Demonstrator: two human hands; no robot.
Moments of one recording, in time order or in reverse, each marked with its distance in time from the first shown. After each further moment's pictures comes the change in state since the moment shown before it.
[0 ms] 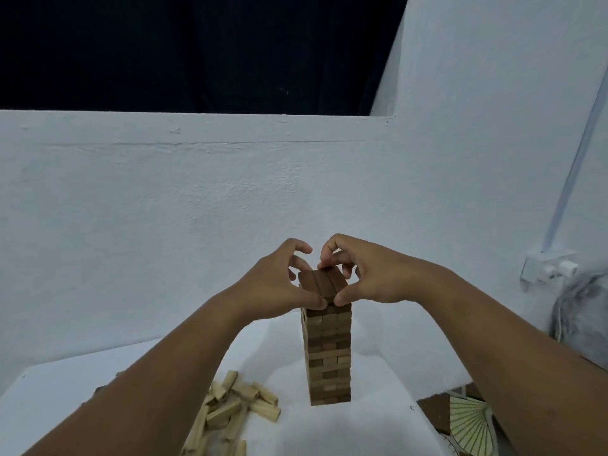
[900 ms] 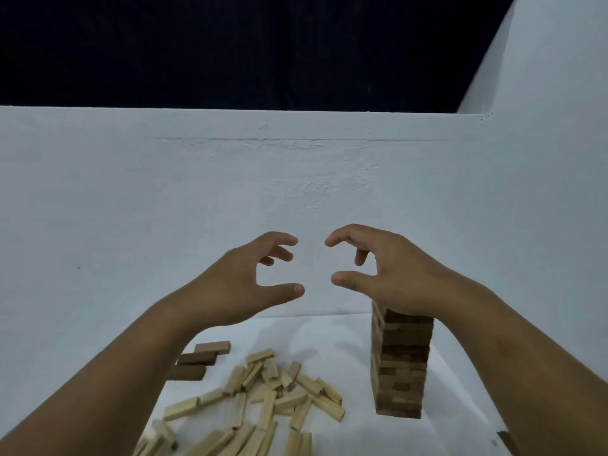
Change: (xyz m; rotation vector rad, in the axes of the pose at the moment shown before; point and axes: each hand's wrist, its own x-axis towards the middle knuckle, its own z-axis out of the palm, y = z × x) left_hand -0.091 -0.038 -0.096 0.205 0.199 -0.036; right_hand 0.025 -0.074 0.046 -0.142 0.174 -0.201
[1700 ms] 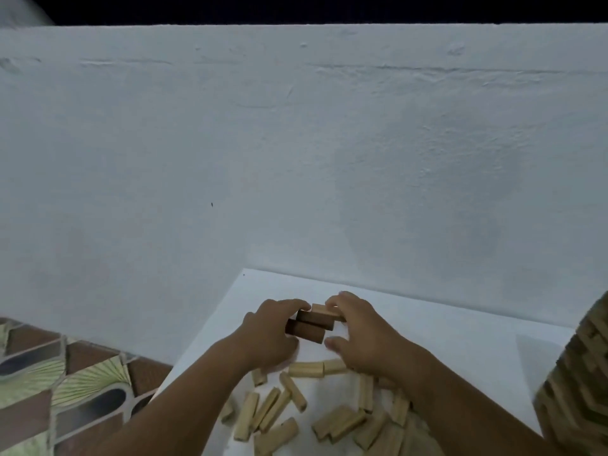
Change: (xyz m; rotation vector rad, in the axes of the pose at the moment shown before) left_hand -0.086 -0.237 0.031 0.235 -0.092 -0.424; right_hand 0.083 -0.032 0.286 0.090 -0.360 -0.027
